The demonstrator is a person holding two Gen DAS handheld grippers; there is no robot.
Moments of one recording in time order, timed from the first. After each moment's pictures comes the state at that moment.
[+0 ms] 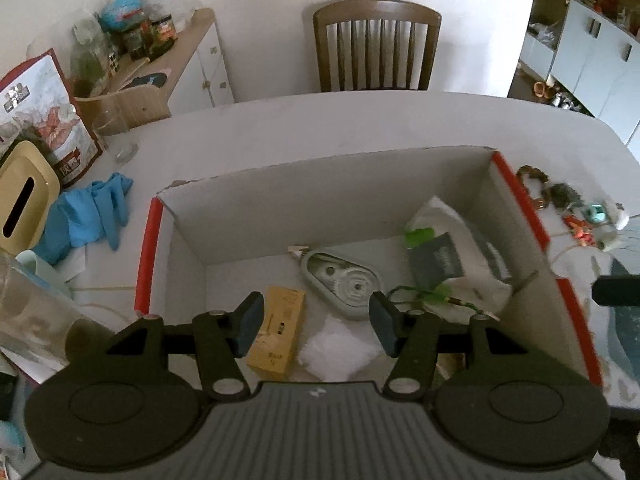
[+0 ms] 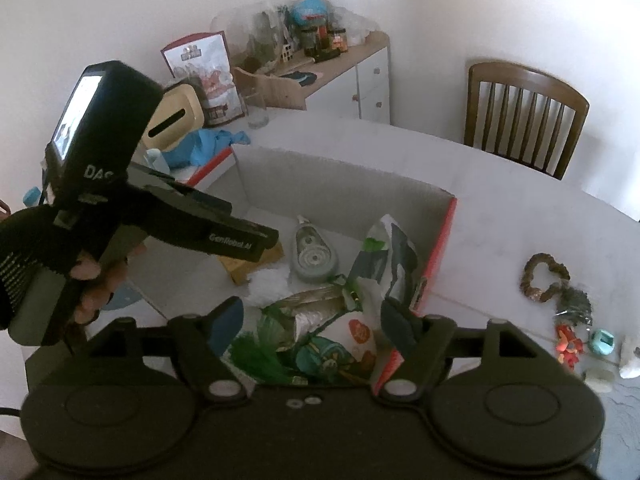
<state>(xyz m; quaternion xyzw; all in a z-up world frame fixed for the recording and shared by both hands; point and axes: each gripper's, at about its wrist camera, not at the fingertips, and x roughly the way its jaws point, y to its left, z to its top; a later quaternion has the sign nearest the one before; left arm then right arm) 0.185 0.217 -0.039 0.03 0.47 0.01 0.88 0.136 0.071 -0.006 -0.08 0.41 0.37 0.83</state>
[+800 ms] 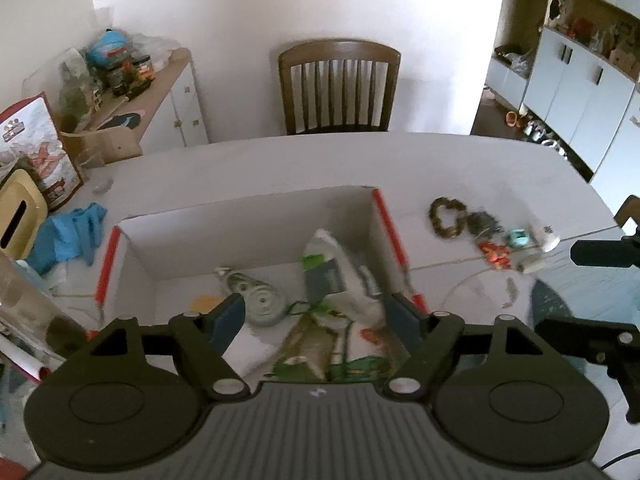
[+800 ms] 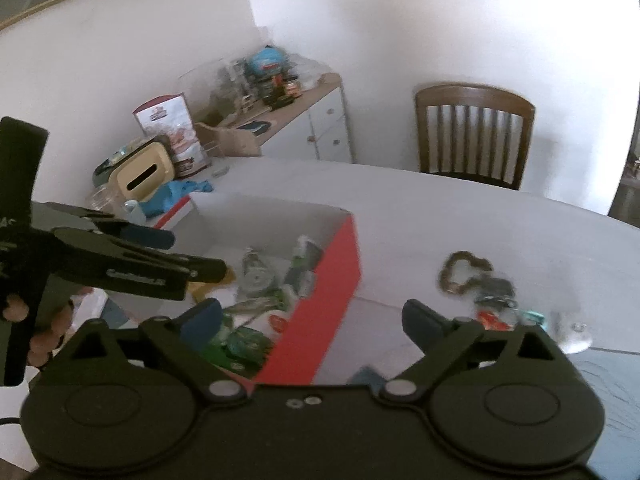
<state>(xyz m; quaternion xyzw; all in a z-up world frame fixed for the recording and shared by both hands) 0.144 0.140 0.010 0.01 0.42 -0.02 0.90 0.138 -0.033 0.014 -0.02 0.37 0.34 0.87</state>
